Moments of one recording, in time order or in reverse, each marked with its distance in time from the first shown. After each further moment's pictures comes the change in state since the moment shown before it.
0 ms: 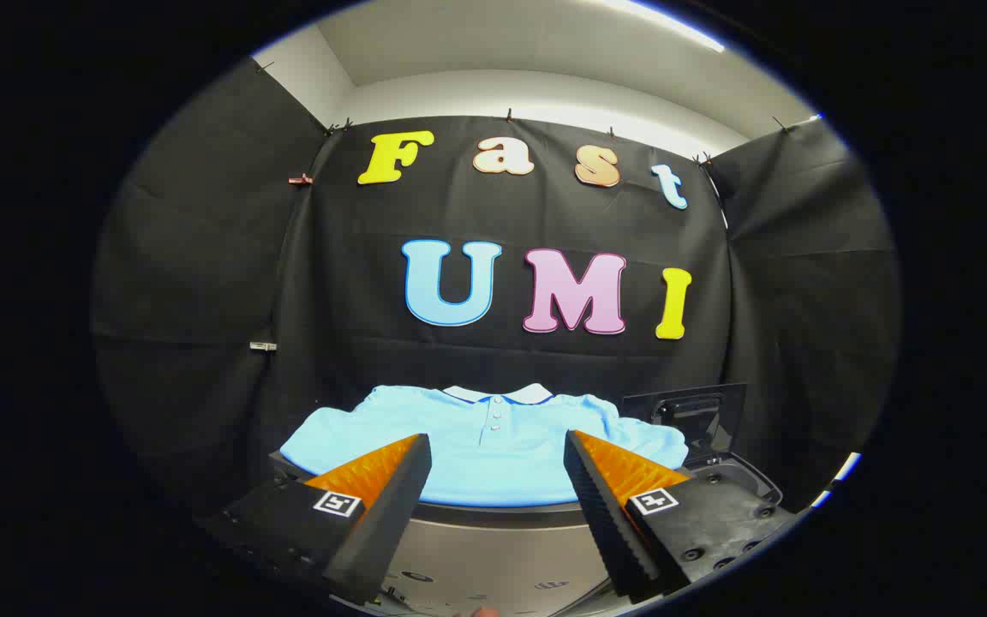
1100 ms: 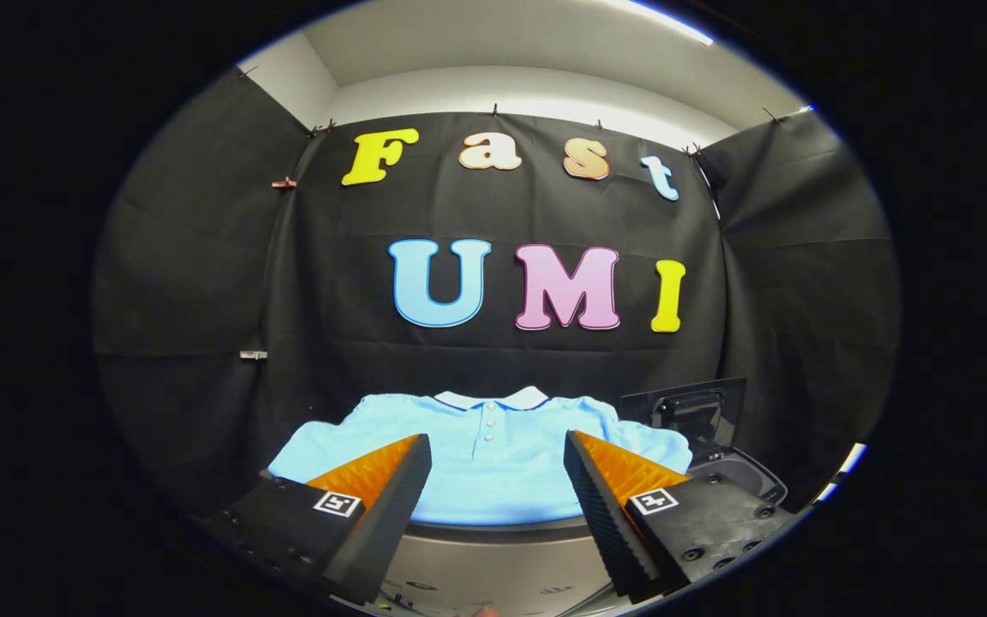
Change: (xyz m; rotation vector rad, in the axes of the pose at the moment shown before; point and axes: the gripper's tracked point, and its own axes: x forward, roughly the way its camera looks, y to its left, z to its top) arm 0.031 -0.011 0.012 0.045 0.018 -0.034
